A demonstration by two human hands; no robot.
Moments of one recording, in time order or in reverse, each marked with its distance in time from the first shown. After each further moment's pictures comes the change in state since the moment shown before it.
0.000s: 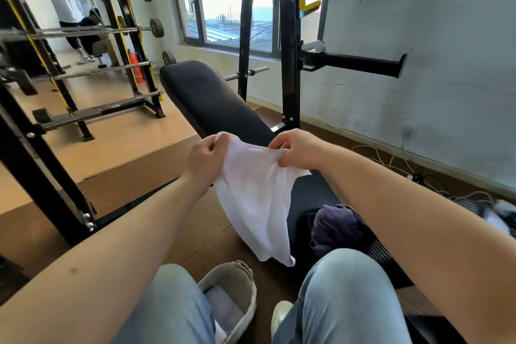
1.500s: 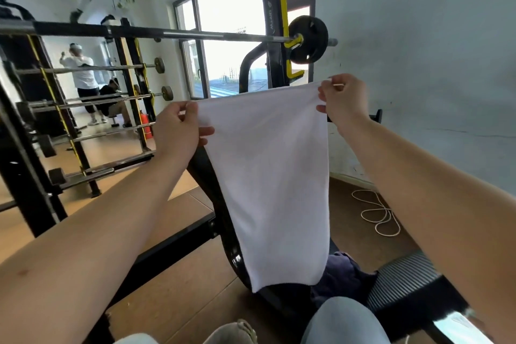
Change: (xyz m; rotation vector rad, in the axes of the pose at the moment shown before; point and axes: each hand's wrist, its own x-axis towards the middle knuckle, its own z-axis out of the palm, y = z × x) left_hand 0.013 0.172 -0.076 -0.218 0.384 0.246; right_hand -0.040 -0.063 -0.176 0.676 0.949 -0.083
